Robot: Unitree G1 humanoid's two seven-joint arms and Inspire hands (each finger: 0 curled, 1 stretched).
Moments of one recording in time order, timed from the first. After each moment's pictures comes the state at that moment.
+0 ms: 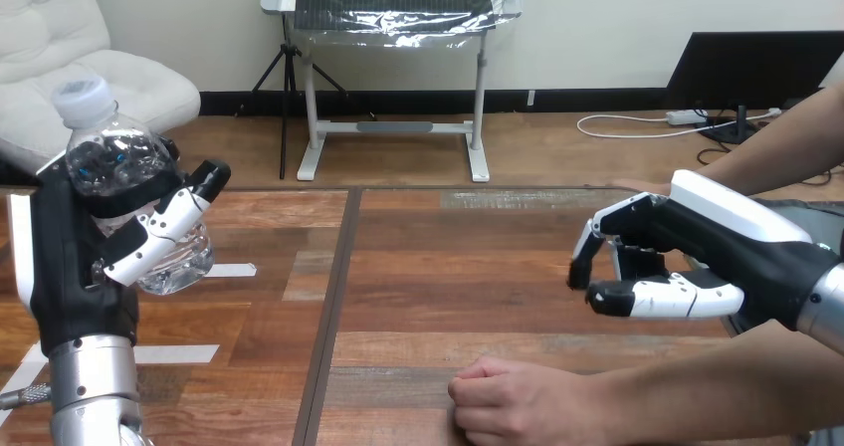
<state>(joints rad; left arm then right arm) 0.01 0.10 0.25 -0.01 -0.06 -0.34 0.06 -0.07 -0.75 -0.08 -0.07 -0.12 -0.30 0.62</state>
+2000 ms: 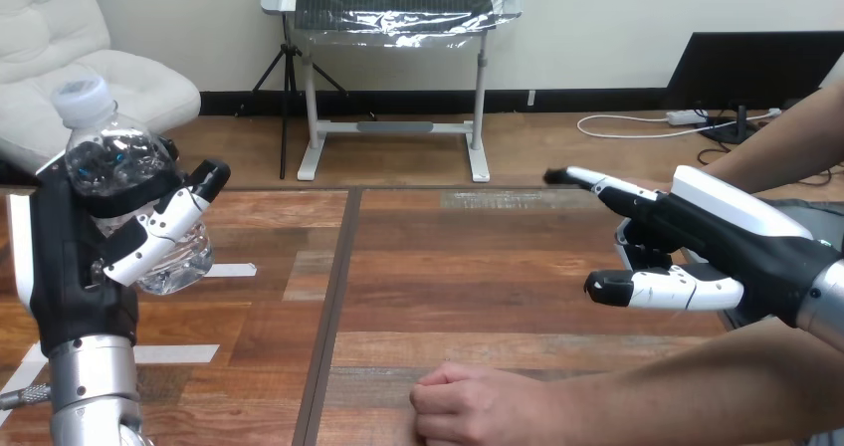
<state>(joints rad) 0.01 0.10 0.25 -0.01 -0.07 -0.34 0.06 -0.07 -0.75 -0.08 -0.11 -0.11 -0.24 0.62</state>
